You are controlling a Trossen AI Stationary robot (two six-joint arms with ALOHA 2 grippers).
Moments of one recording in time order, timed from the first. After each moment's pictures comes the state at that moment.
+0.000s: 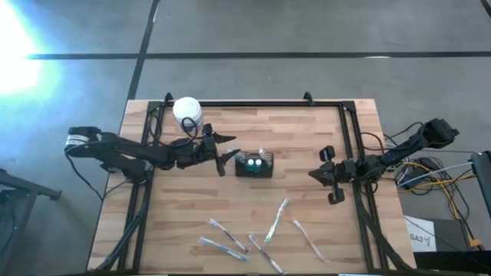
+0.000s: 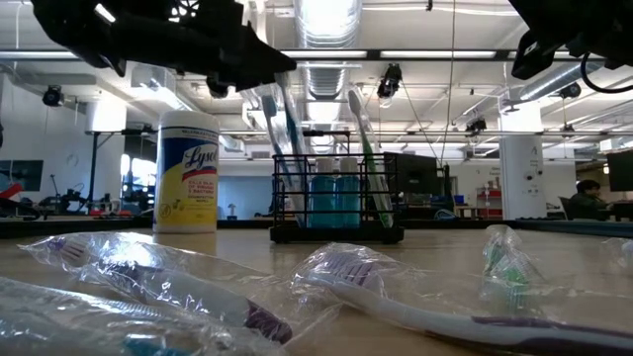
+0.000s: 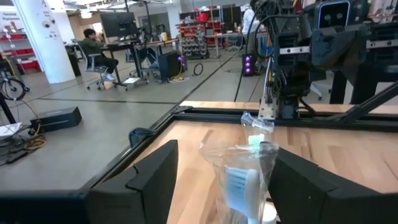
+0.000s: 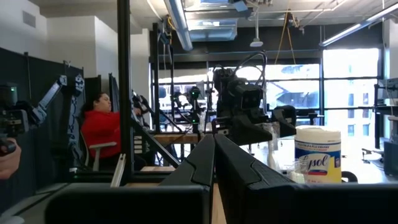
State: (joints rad) left arm 0.01 1.27 0.53 0.76 -0.33 0.07; right arm 0.42 0.83 0.01 1.19 0.33 -0.06
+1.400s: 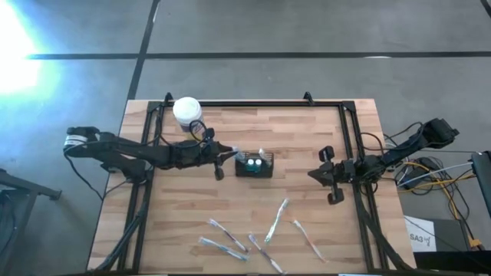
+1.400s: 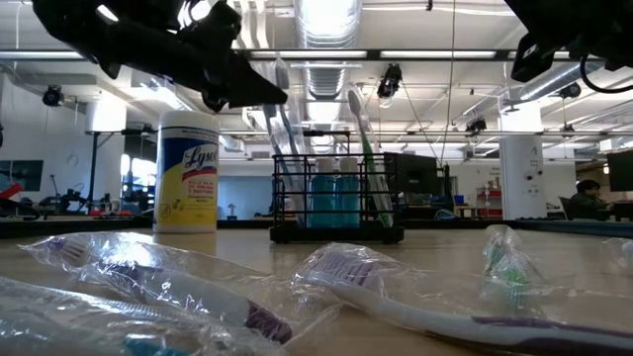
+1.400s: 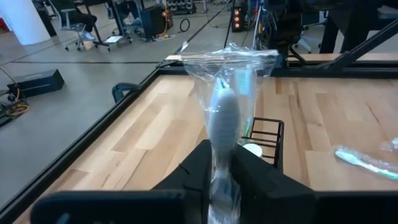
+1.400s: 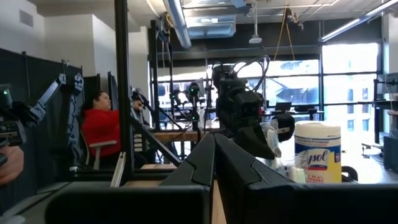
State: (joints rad) left arm 0.01 1.25 0.54 0.53 -0.29 0.02; right arm 0.42 0.84 0.01 1.19 0.34 -0.05
